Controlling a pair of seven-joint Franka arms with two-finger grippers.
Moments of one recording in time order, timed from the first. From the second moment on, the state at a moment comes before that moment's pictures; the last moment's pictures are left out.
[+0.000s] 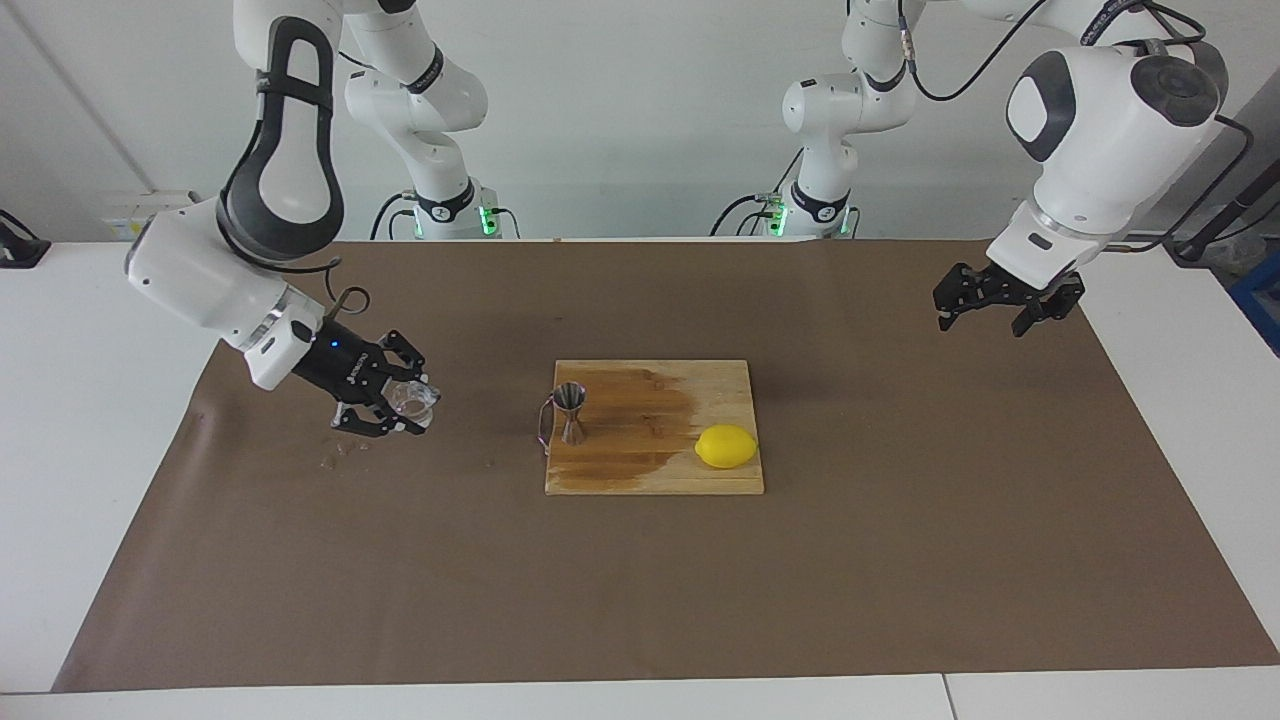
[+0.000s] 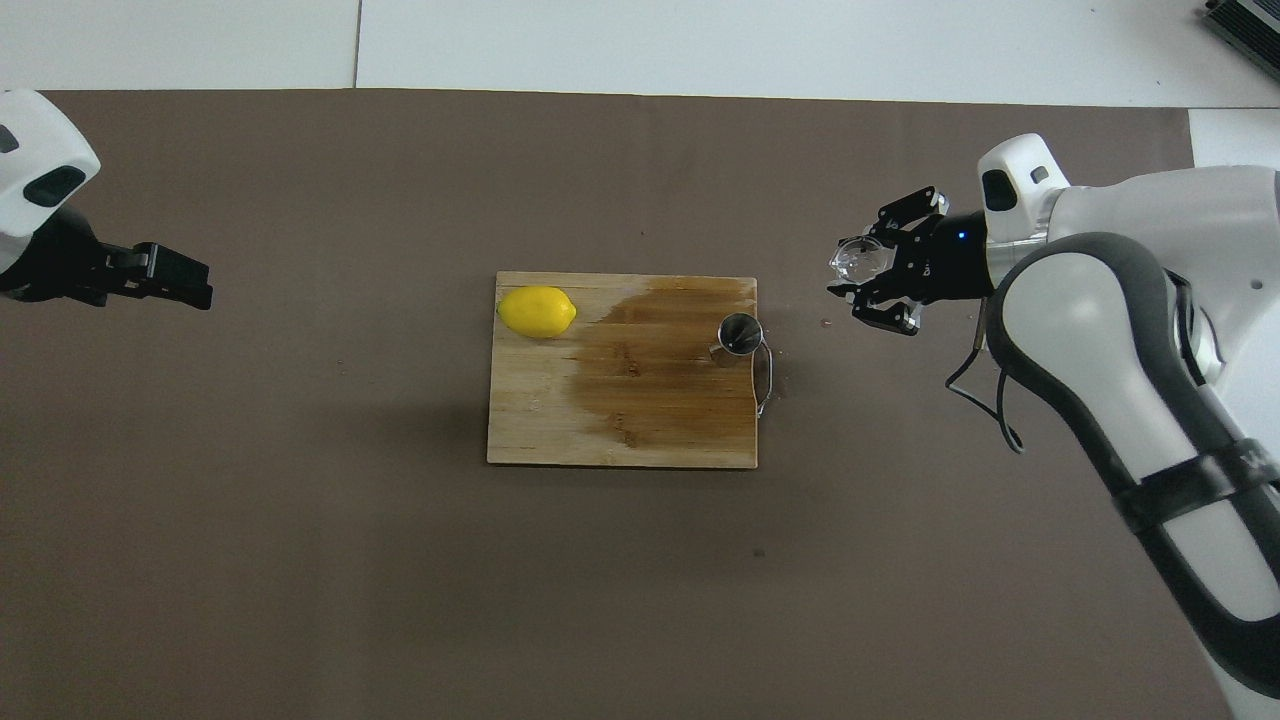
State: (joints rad) left arm 0.06 0.11 -0.12 -1.58 -0.01 1.66 0.01; right arm 0.17 0.19 -0.03 -1.84 0.66 2.18 -1.47
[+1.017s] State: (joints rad) left arm 0.06 0.09 -0.14 -1.56 -0.01 1.68 -0.03; right arm 0.33 0.16 -0.03 -1.85 0.34 2.13 -1.06
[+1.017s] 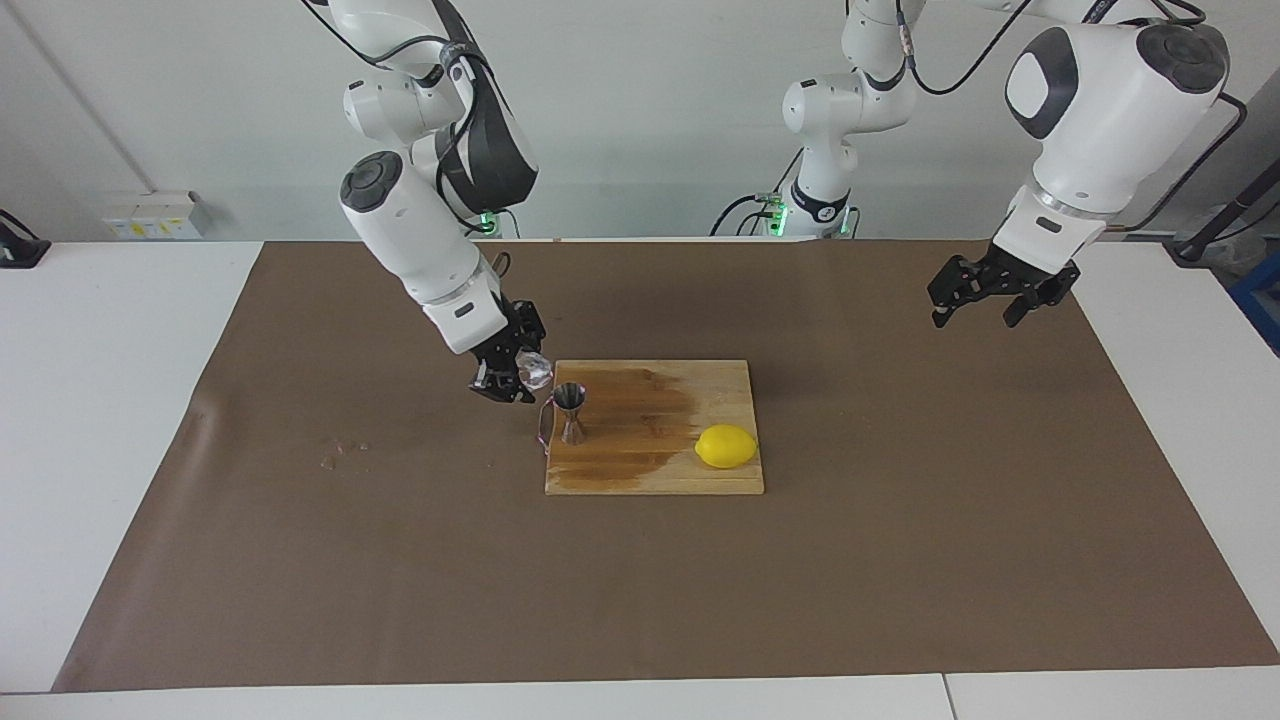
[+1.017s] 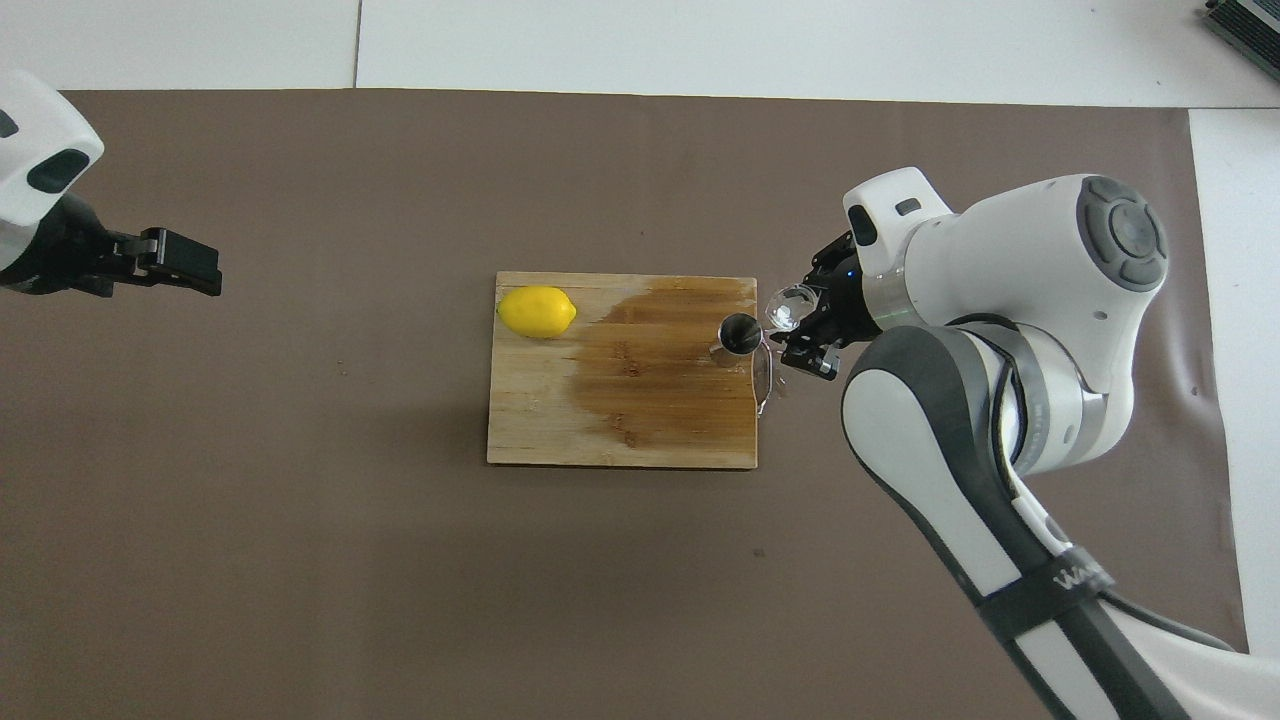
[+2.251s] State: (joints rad) left arm 0.06 0.07 -0.13 -1.56 -0.01 1.68 -0.04; right arm 0.39 0.16 -0.04 -1.80 0.08 2.01 -0.85
